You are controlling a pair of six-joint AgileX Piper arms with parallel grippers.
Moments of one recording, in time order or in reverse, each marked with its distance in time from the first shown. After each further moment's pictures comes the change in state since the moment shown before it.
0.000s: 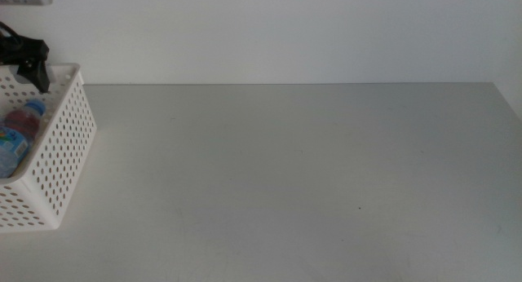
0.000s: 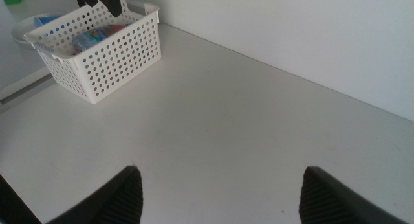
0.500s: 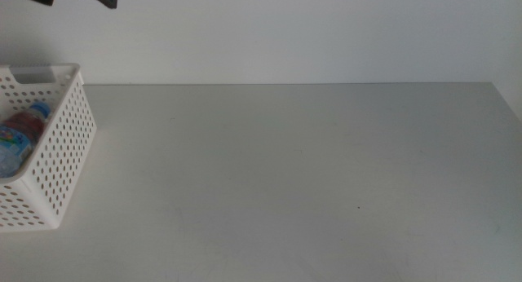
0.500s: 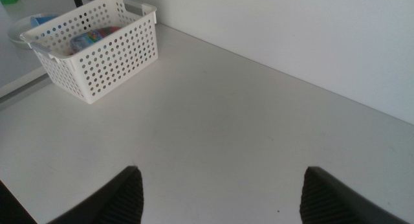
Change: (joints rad) left arm -0.323 -0.258 -0.002 0.043 -0.139 -0.191; right arm 0.000 0.000 0.000 -0.011 0.000 0.000
